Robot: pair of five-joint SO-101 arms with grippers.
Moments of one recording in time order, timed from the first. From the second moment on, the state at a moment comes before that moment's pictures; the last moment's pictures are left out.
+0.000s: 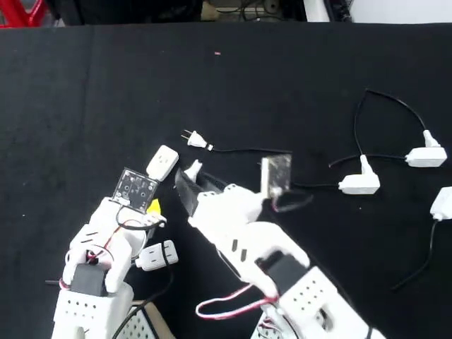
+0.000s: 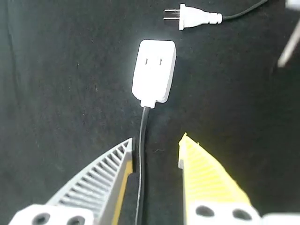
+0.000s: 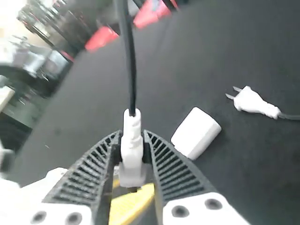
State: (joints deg) left arm 3.7 -100.9 94.0 54.4 -16.7; right arm -39.4 -80.5 91.5 10.9 -39.9
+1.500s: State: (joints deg) left arm 1.5 -103.8 89.0 62.6 -11.3; right arm -47.7 -103.4 96.5 34.9 -29.1
